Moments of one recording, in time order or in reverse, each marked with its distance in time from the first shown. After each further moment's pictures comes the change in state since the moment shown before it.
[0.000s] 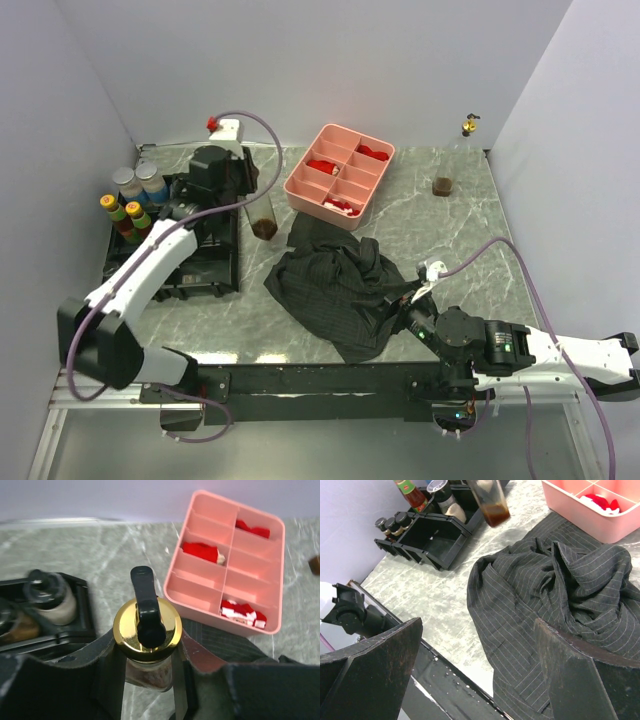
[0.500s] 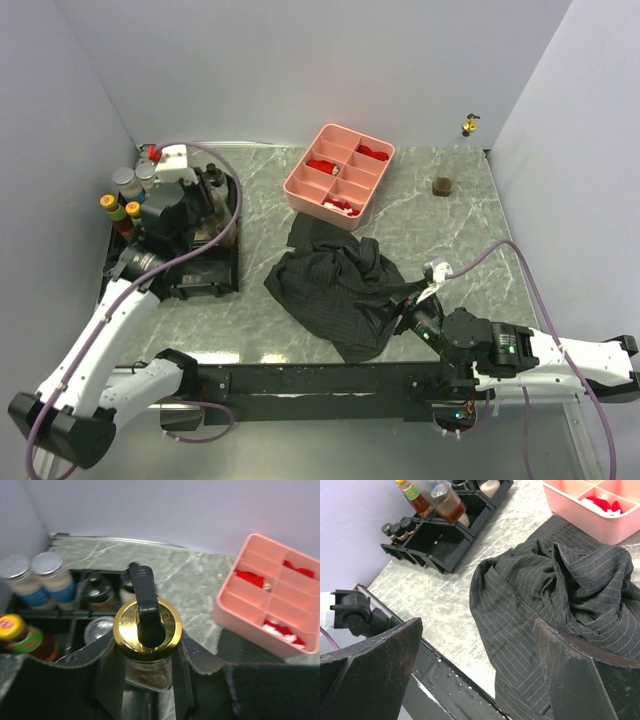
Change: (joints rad) left arm 0.000 -0.420 -0.159 -0.098 -0.286 0.032; right arm 0.000 -0.047 -0.023 0.010 -0.002 0.000
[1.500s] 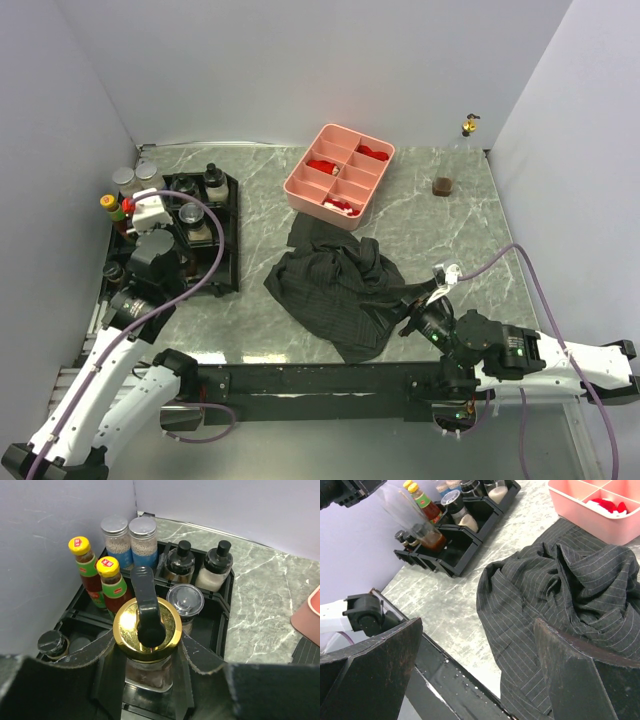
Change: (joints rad) left arm -0.002 -0.307 -0.283 -0.049 -0.355 0.025; right arm 0.000 -0.101 -0.033 -0.005 -0.017 0.007
